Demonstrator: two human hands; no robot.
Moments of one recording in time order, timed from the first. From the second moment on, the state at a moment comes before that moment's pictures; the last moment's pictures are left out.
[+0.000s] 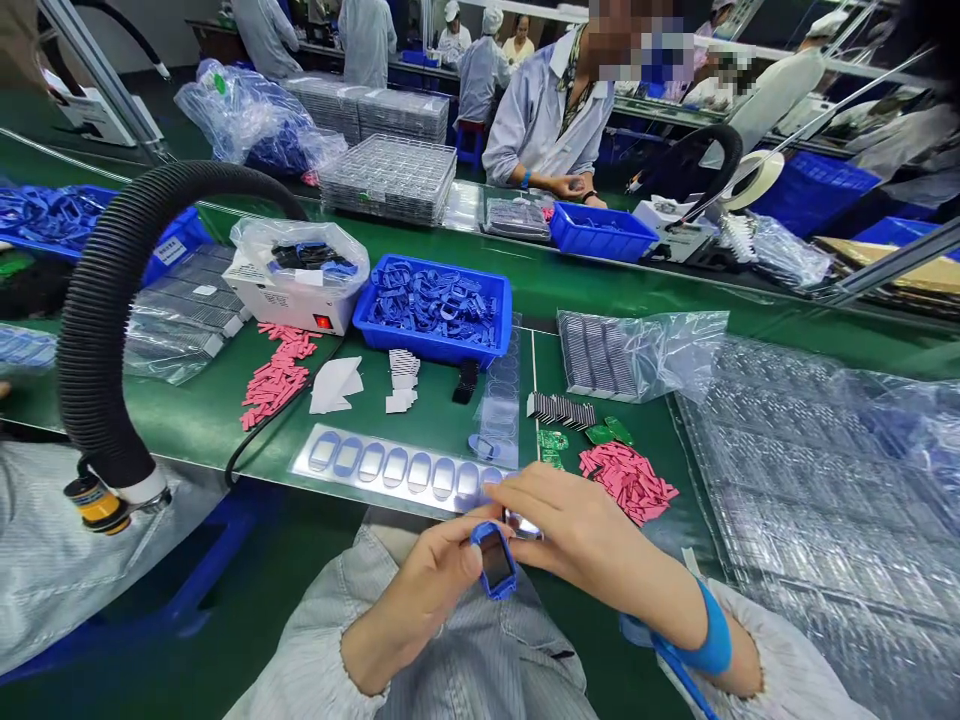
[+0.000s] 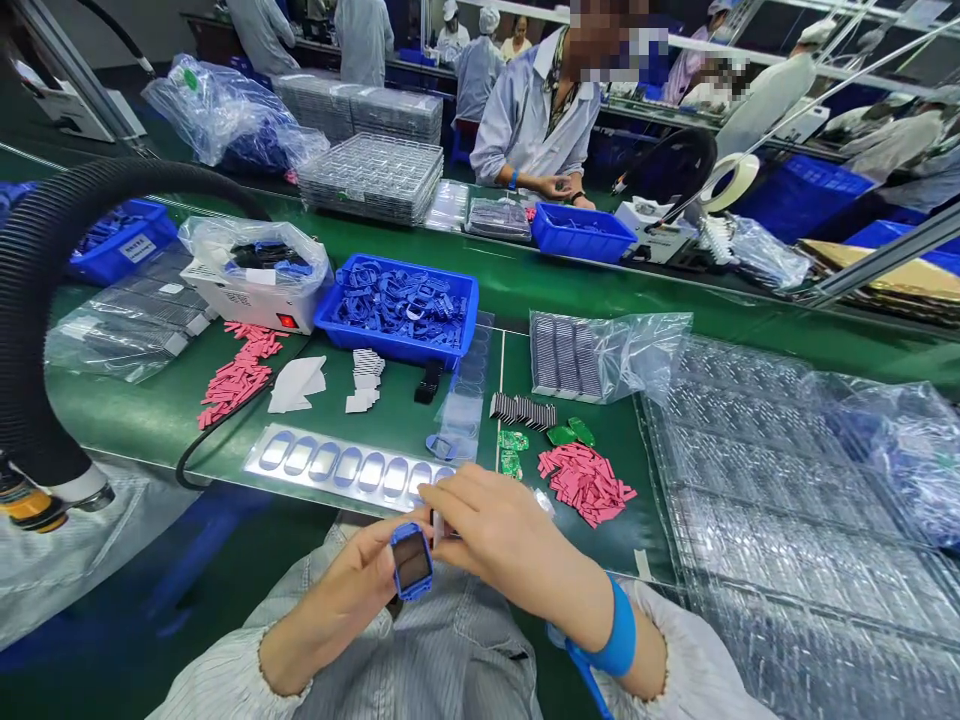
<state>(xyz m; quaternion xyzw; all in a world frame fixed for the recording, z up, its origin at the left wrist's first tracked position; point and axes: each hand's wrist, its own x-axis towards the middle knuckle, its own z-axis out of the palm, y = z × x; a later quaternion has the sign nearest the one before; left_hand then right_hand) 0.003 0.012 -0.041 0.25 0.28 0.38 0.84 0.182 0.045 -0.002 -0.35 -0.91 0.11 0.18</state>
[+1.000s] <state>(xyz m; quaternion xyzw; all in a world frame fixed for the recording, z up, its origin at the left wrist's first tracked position) 0.013 -0.007 -0.060 0.19 0.26 0.36 0.88 0.185 -0.031 -0.049 -0.50 -0.73 0.06 0.46</state>
